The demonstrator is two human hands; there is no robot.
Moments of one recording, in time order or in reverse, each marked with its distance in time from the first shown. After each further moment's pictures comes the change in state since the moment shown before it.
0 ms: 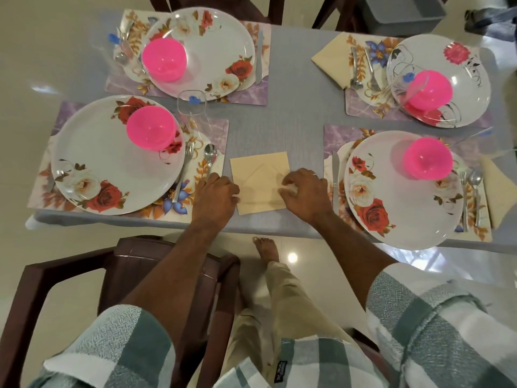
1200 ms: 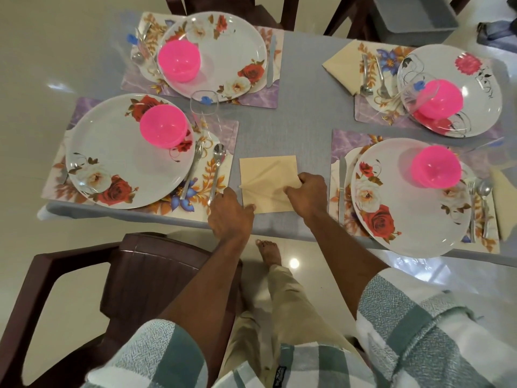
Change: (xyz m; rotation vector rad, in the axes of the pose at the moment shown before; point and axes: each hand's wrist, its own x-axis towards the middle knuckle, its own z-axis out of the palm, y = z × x) left_hand -0.024 0.053 0.004 -0.302 0.015 -0.684; right_hand 0.010 -0.032 0.009 0.339 0.053 0.472
